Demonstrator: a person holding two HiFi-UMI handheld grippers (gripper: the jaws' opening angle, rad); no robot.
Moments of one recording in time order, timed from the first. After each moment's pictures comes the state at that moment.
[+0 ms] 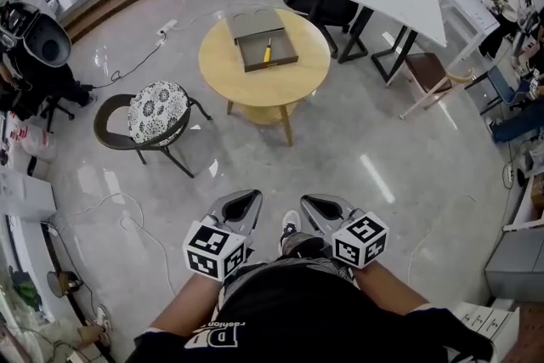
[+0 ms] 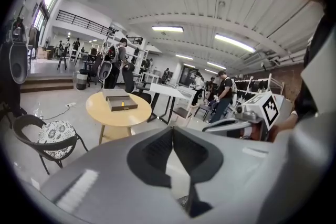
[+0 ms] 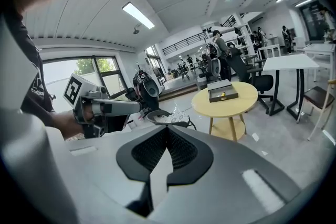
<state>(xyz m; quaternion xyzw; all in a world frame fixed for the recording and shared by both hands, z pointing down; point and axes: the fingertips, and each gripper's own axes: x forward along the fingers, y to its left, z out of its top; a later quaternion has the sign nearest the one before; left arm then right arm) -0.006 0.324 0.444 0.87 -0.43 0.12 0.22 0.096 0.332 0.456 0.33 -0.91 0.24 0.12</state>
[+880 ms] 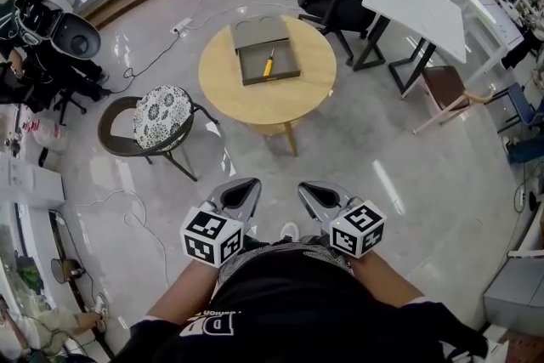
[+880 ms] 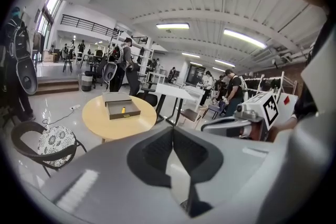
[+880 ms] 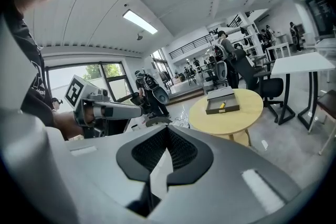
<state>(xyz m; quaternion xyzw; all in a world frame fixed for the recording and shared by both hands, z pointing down) 0.042 0.213 0.443 0.84 -0.47 0.14 0.23 0.139 0.210 0.452 0.28 -0.92 0.24 0.09</state>
